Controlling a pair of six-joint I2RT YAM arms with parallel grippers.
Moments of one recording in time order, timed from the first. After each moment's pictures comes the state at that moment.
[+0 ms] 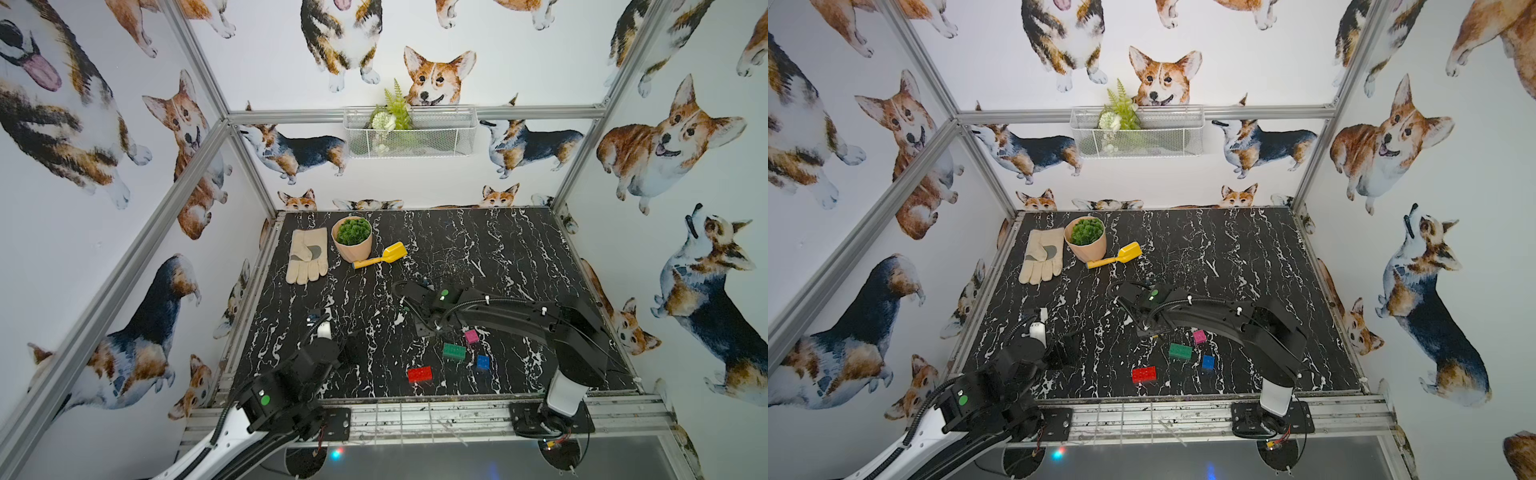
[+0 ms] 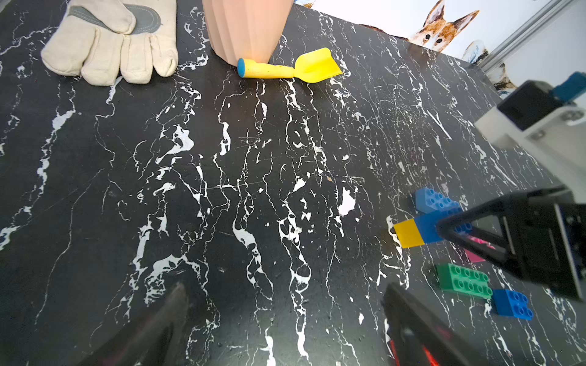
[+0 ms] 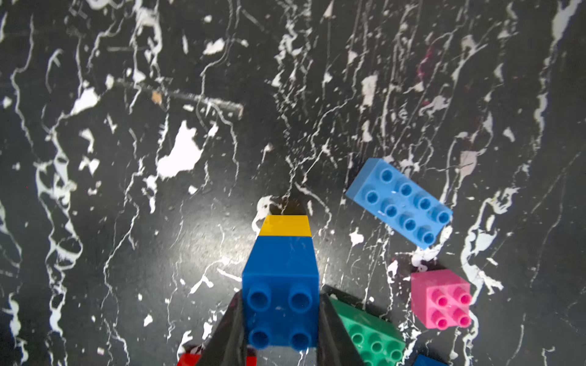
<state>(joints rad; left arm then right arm) -0.89 0.30 0.46 -0.82 -0.45 -0.72 1.08 1.77 1.32 -0.89 0.26 0.83</state>
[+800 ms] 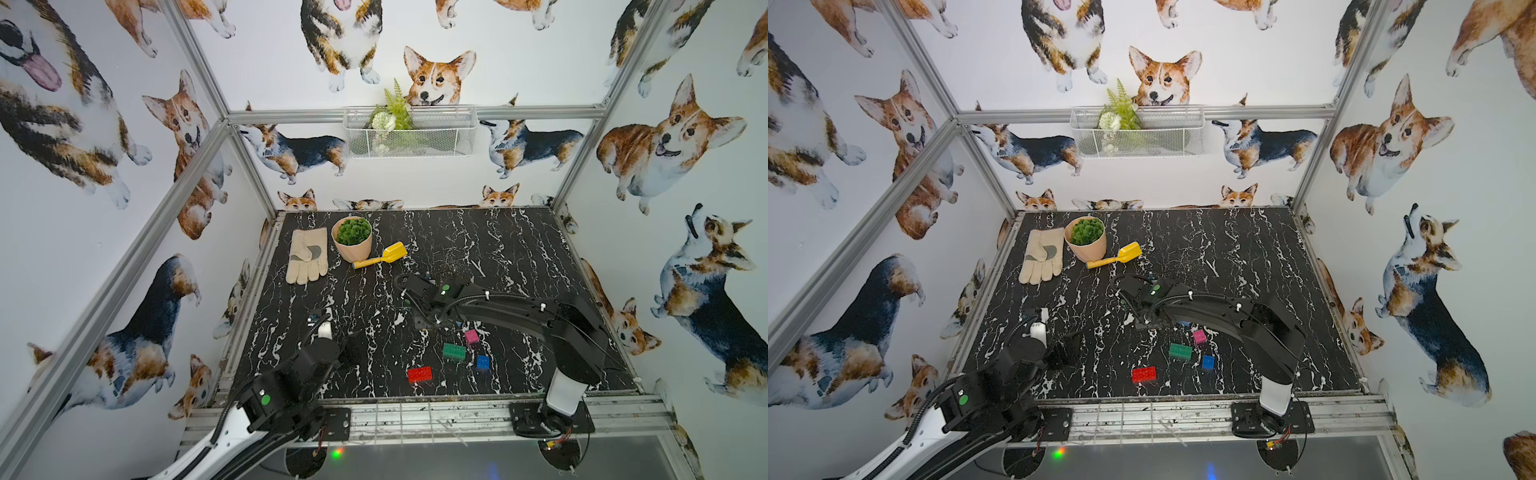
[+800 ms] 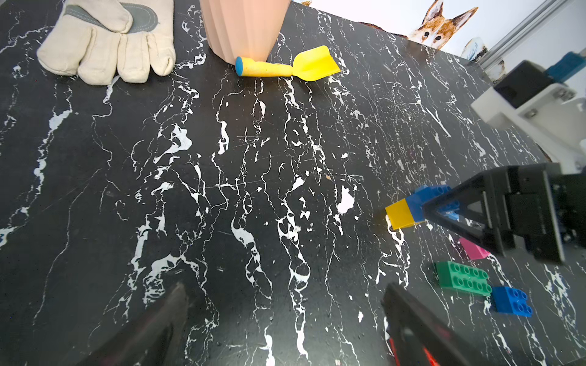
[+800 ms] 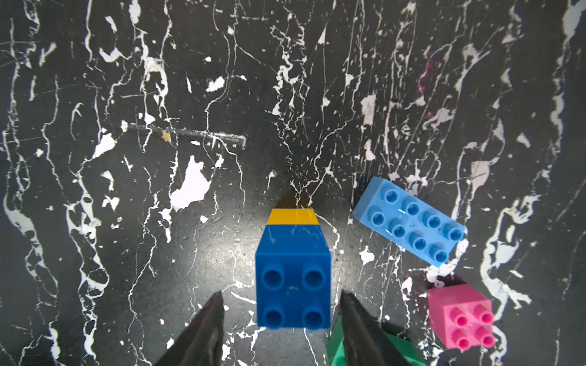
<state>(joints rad) -0.89 0.31 0.46 -0.82 -0.45 -0.72 1.05 1.78 1.33 -0.85 0.24 0.87</state>
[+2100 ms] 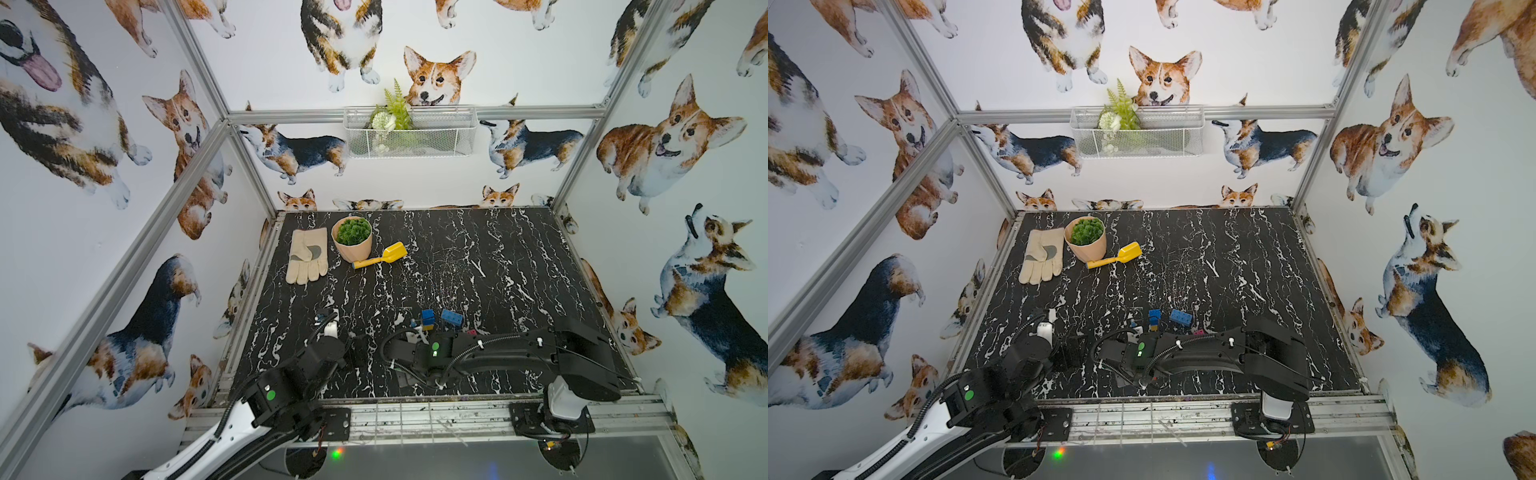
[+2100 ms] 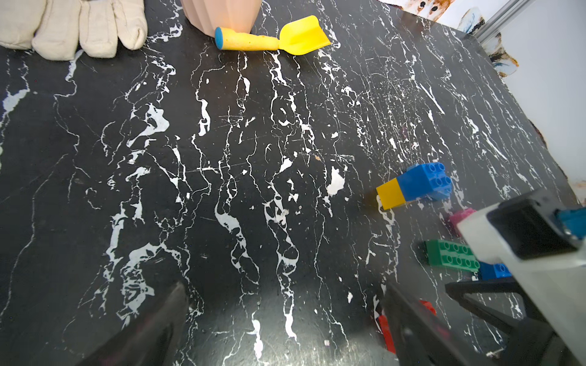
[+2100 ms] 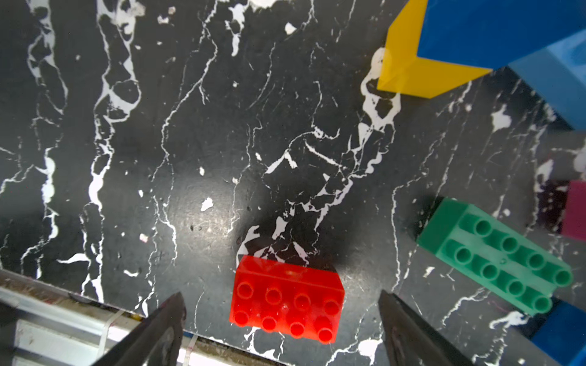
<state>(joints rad) -0.92 0.35 0.46 -0.82 -0.40 -0.75 1.40 1.74 1.15 -0.76 0.28 1.05</state>
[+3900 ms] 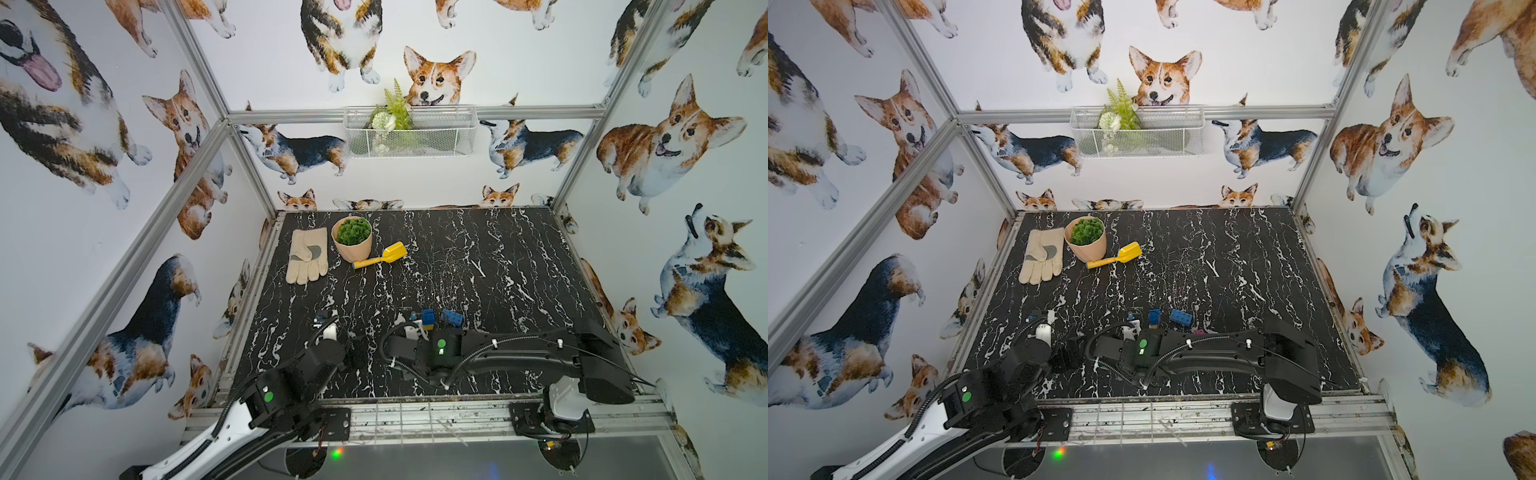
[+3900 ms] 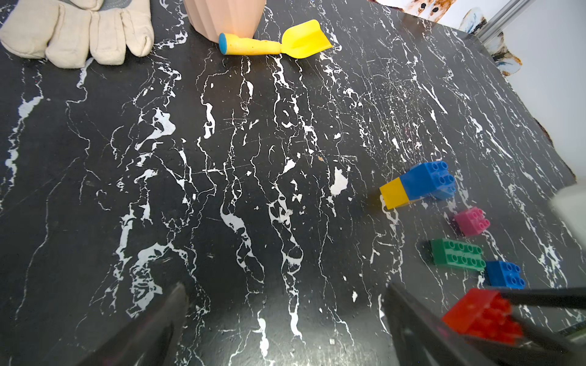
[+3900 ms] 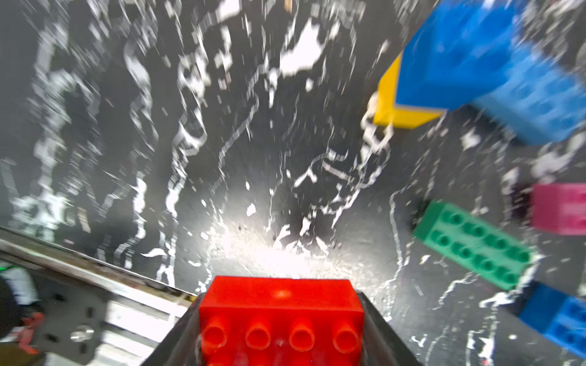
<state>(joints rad) -0.96 0.34 0.47 -0.85 -0.45 -0.76 1.41 1.65 1.25 -0.83 0.34 1.09</state>
